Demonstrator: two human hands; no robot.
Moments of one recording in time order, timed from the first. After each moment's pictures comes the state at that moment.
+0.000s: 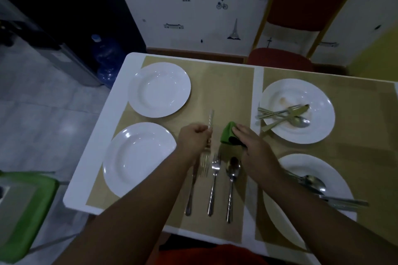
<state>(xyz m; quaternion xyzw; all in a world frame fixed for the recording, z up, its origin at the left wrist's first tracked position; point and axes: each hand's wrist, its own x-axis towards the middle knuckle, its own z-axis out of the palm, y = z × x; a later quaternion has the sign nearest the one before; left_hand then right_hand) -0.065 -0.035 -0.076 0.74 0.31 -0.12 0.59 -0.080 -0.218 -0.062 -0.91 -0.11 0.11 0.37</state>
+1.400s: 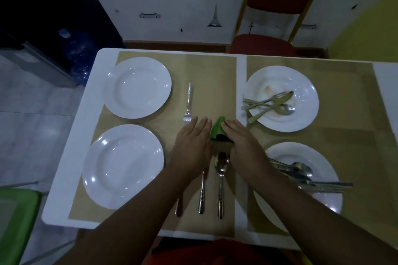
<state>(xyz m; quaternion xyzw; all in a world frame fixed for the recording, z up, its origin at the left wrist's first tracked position) -0.088 -0.053 -0.077 0.97 -0.13 -0.08 0.18 -0.083 -0.222 -0.073 -0.93 -0.10 0.10 0.34</state>
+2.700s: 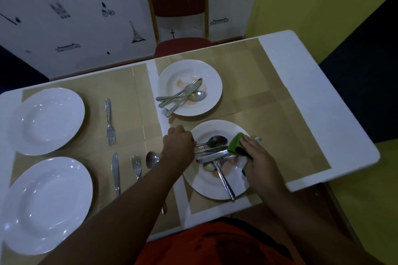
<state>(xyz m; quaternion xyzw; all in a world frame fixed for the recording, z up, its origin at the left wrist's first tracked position) -0.099 -0.220 -0.099 0.97 -0.18 -0.13 0.11 -0.222 -0.414 -0.072 -0.91 0.18 0.02 0.36</state>
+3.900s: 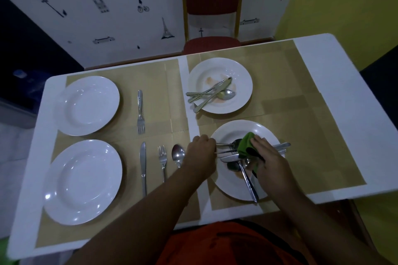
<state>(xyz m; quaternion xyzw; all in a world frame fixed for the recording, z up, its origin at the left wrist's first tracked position) -0.128 -0.195 -0.098 0.95 -0.22 -0.16 0.16 -0.207 -0.382 -0.070 -0.90 0.12 0.04 0.41</state>
